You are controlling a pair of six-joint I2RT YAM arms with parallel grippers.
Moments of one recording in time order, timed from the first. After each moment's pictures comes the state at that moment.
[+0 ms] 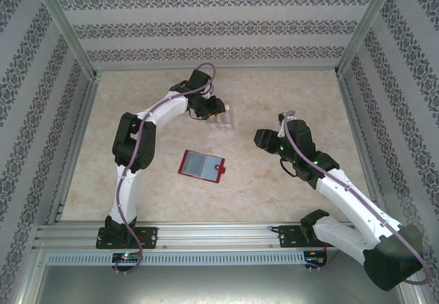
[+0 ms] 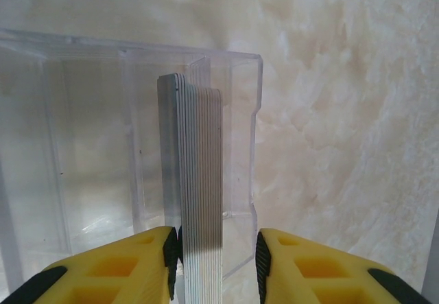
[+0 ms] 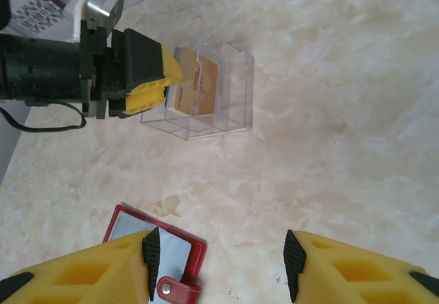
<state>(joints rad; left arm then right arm) -0.41 2.21 1.83 -0.60 0.40 -0.69 0.44 0.96 0.69 -0.31 -0.07 0.63</state>
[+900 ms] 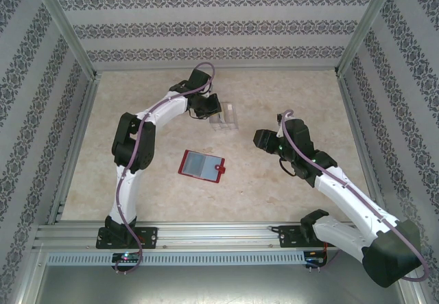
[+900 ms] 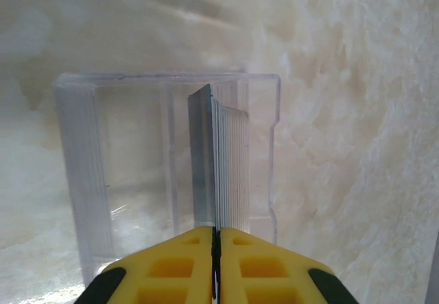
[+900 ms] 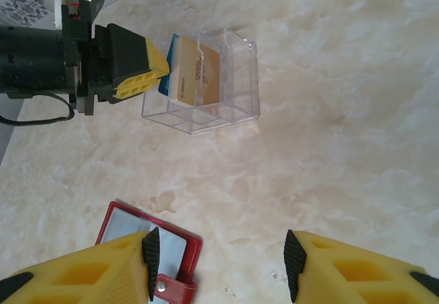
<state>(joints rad) -0.41 2.21 1.82 -0.59 0.36 -0.71 0.43 0.99 0.69 -0.31 -0.08 0.63</state>
